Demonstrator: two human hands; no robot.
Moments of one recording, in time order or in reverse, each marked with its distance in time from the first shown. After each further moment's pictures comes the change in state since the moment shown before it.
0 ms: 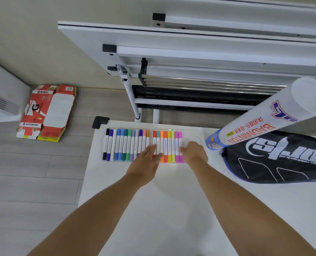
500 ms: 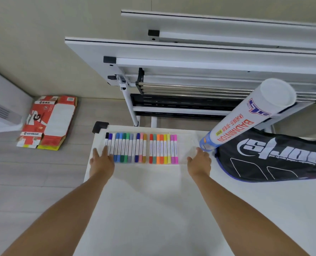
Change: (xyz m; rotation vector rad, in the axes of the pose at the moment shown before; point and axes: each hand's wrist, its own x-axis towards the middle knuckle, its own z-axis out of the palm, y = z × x) left_hand -0.046 -0.093 -0.021 -0.315 0.140 -0.777; right_hand -0.029 0.048 0.006 0.166 0.171 0.012
